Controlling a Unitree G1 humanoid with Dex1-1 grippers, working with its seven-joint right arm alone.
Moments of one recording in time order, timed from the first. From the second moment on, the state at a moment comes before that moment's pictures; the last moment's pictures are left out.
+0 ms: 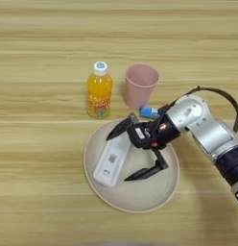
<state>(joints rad) -0.50 -0.46 0.45 0.32 -0.06 -0.21 1.49</state>
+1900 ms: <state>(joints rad) -0.57 -0.47 0.57 0.31 -0.18 -0.18 1.50</state>
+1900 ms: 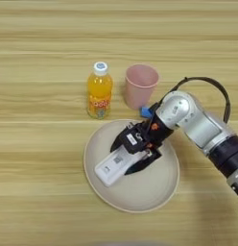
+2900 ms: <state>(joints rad) -0.52 -0.54 0.44 0.13 -0.03 -0.05 1.54</state>
